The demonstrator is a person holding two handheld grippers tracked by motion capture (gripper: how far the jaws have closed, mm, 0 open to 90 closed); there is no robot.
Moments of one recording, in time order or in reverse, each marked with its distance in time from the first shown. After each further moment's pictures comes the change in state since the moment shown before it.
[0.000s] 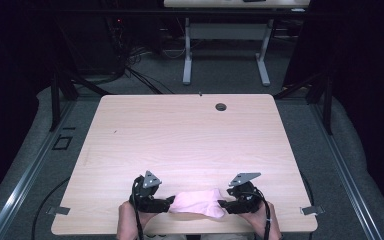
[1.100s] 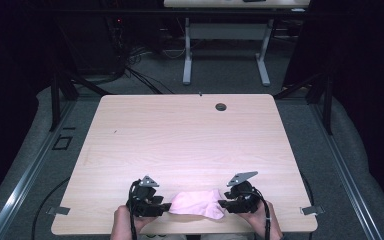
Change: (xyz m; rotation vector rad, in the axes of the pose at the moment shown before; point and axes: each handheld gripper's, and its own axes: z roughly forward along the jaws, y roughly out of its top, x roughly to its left) left arm 0.003 -0.005 -0.006 0.129 -0.167 -0.099; right arm 0.003 0.003 0.002 0.046 0.023 0.000
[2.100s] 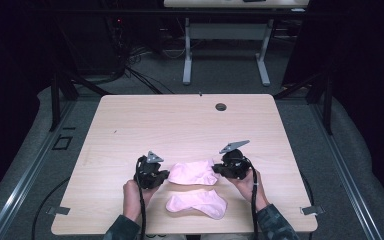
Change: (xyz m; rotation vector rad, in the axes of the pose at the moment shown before) left arm 0.034 0.052 0.024 -0.110 0.137 0.044; right arm -0.050 0.071 0.021 -0.102 -0.011 0.015
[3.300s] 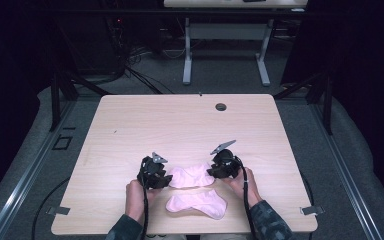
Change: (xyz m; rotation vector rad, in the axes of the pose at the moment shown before) left arm -0.001 -0.002 0.021 0.093 0.075 0.013; right arm -0.002 0.005 0.039 0.118 -0.040 -0.042
